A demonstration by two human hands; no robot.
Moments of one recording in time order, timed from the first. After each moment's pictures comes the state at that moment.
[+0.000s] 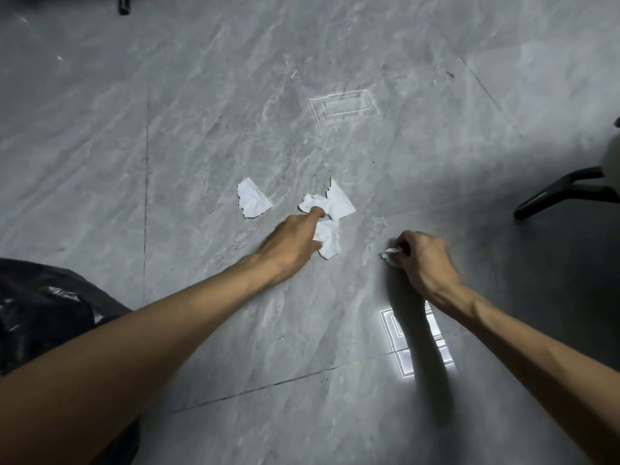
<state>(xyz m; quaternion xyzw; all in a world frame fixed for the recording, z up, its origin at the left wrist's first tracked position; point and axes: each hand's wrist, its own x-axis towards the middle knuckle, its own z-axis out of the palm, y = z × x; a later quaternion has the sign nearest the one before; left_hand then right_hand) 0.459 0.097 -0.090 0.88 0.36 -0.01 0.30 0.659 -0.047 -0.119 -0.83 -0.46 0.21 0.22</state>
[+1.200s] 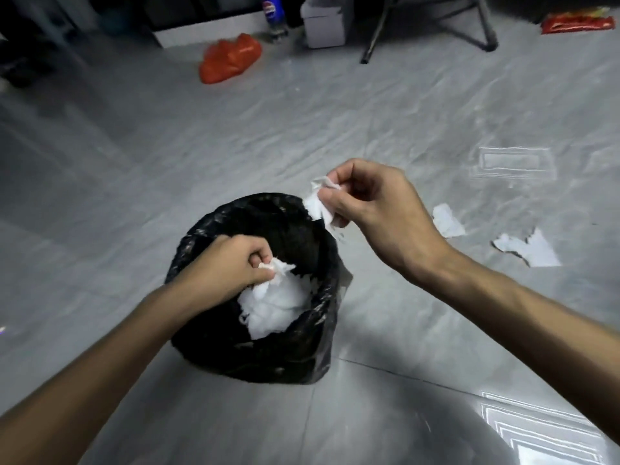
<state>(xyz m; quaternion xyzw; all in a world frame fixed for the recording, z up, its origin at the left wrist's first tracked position) 0.109 0.041 0.090 0.72 0.65 0.03 0.22 0.332 0.047 0.106 -0.43 -0.57 0.49 0.49</state>
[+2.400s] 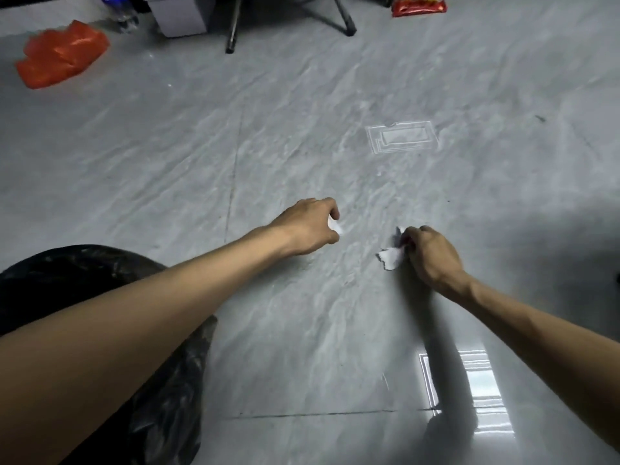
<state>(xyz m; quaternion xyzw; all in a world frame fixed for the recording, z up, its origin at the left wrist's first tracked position) 0.408 0.164 -0.012 0.83 0.48 -0.07 0.27 0.623 0.068 -0.126 -0.80 -0.55 0.19 0.14</state>
